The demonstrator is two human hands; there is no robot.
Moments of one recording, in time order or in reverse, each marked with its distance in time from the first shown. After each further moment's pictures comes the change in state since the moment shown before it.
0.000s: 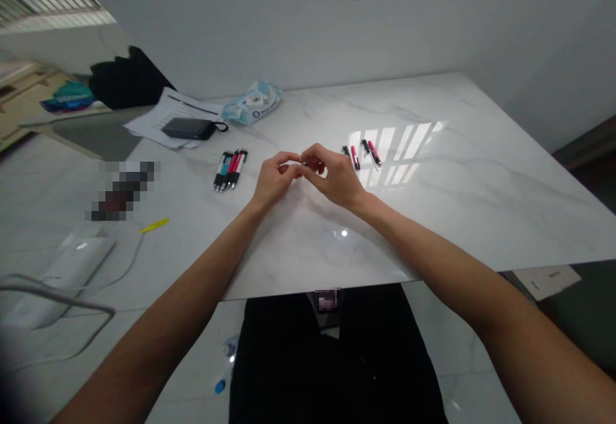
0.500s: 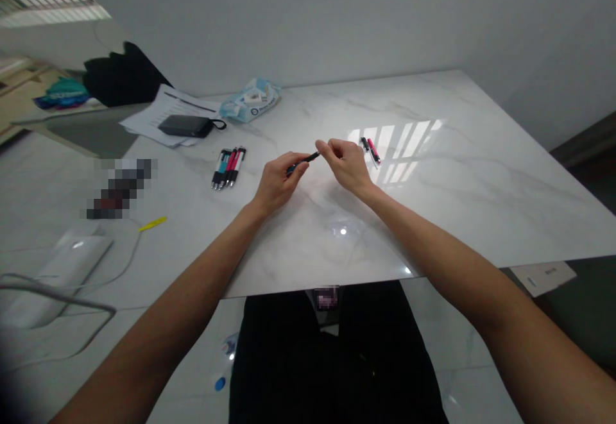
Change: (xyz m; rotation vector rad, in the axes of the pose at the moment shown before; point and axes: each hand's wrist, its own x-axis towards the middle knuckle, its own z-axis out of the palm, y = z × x) left_hand -0.009 0.011 -0.002 0.306 -0.104 0.212; right_hand 0.010 0.028 -0.015 0.005 0.089 0.314
